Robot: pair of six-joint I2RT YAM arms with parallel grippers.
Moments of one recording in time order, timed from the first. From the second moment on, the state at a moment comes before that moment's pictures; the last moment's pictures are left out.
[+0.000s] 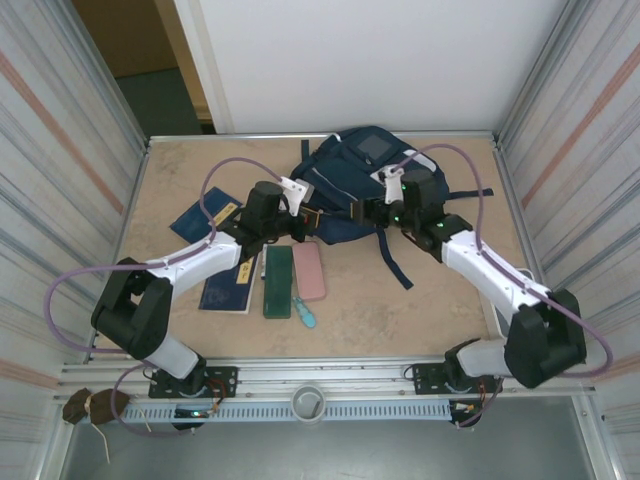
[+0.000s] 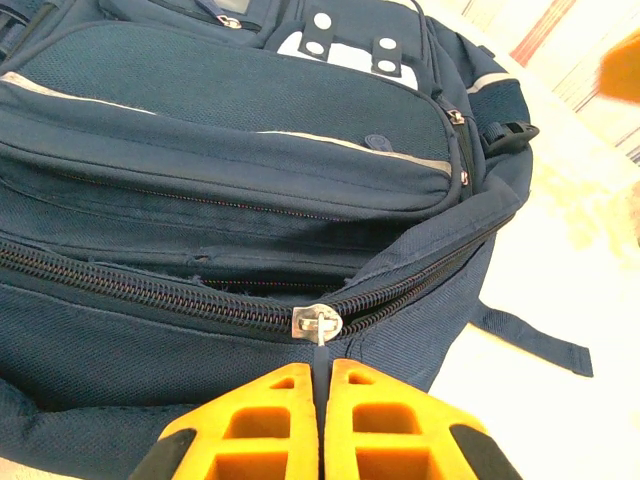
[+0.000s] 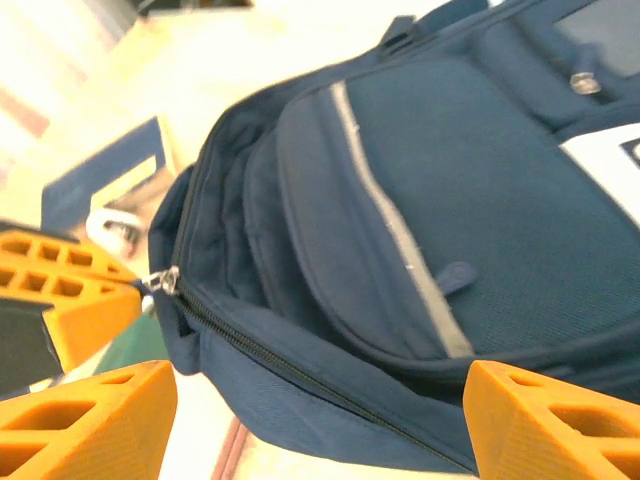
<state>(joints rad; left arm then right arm) -0.58 1.54 0.96 0.05 0.27 -0.16 0.43 1.36 0.98 -0.19 -0.21 0.22</state>
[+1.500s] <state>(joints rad) -0.51 1.41 0.92 -0.04 0.28 -0.21 0.46 1.41 1.04 -0.29 -0.26 0.03</state>
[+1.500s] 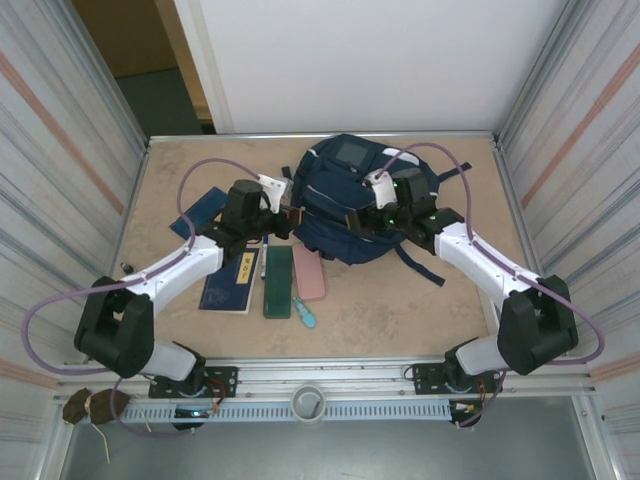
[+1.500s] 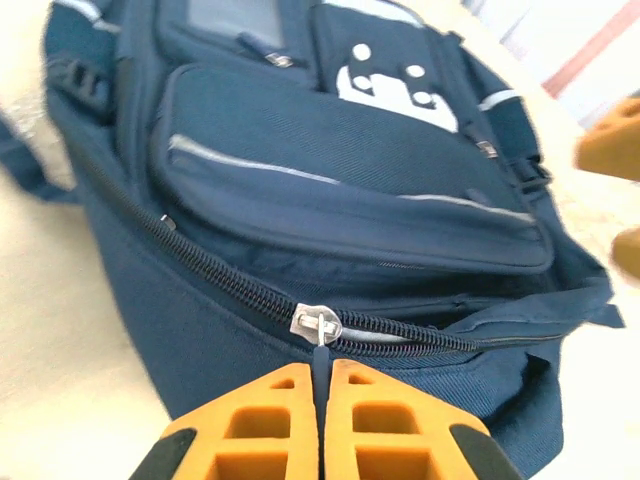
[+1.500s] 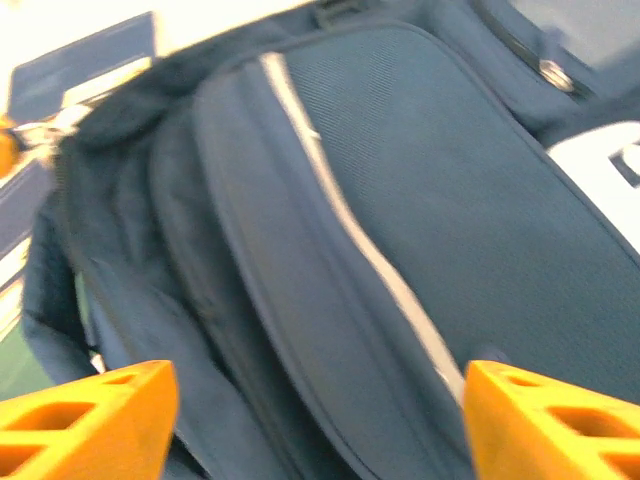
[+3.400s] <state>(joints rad) -0.47 1.47 0.91 -0.01 0.42 -0.23 0.52 1.69 1.25 -0.39 -0.52 -0.06</state>
